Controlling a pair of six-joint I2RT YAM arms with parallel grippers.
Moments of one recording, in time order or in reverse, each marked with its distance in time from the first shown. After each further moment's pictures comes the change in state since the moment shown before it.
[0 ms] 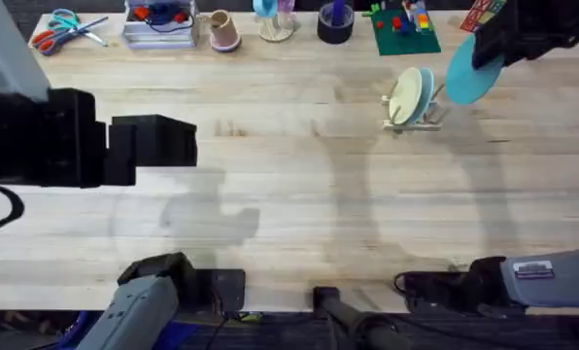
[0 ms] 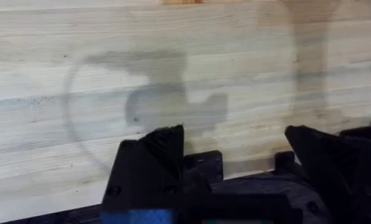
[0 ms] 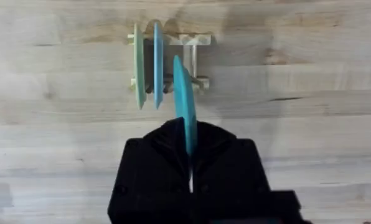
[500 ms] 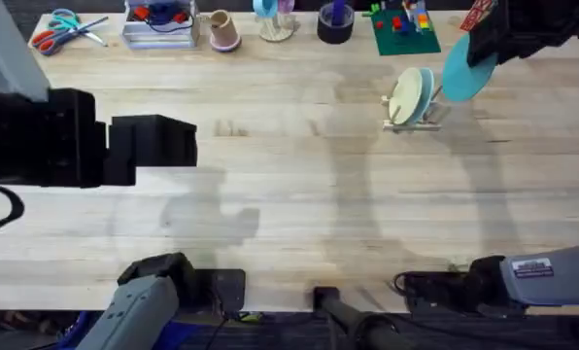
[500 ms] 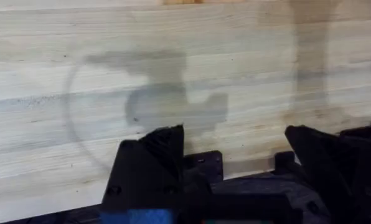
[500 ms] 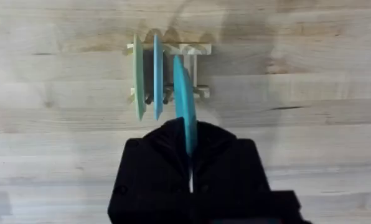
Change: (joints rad) left arm 0.000 0.000 0.000 0.000 0.000 0.000; right arm 0.000 0.031 0.000 0.037 0.000 0.000
